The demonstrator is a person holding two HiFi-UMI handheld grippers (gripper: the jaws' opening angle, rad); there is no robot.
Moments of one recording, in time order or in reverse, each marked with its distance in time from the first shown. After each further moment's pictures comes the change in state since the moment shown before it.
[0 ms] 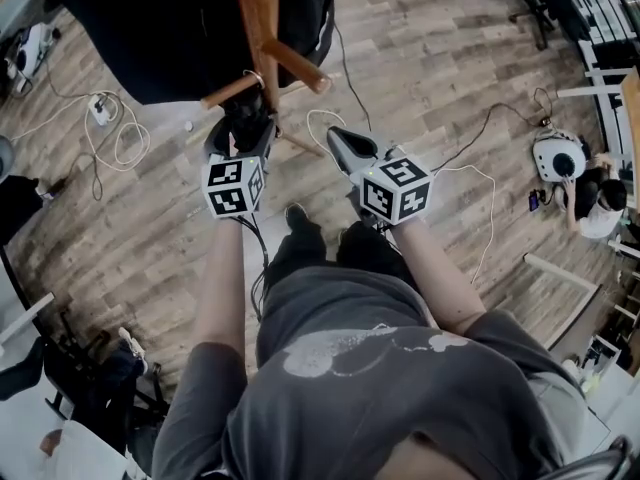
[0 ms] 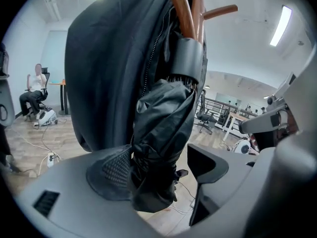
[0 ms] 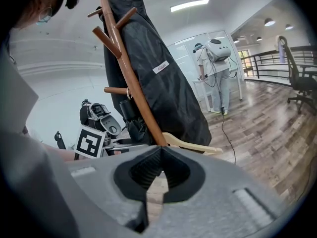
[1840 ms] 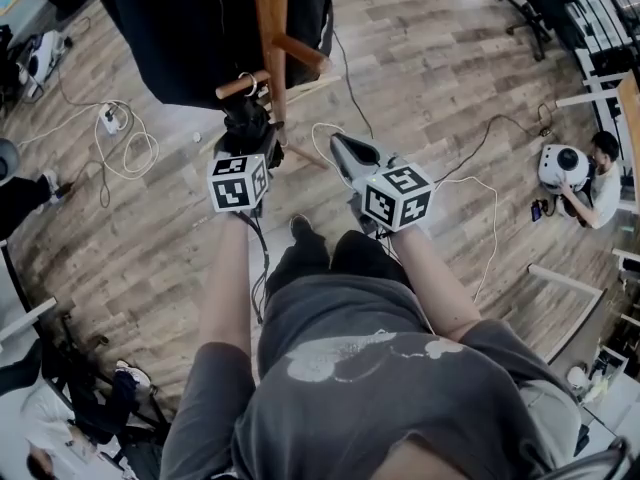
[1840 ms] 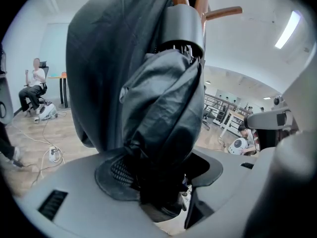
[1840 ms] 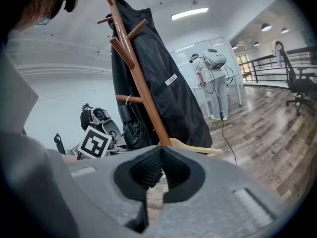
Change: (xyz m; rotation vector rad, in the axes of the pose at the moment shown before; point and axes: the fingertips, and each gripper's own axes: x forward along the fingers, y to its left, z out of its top) left arm -0.024 -0.011 -0.005 -0.037 0.099 -0.017; right arm -0.030 0.029 0.009 -0.009 -0.079 -0.005
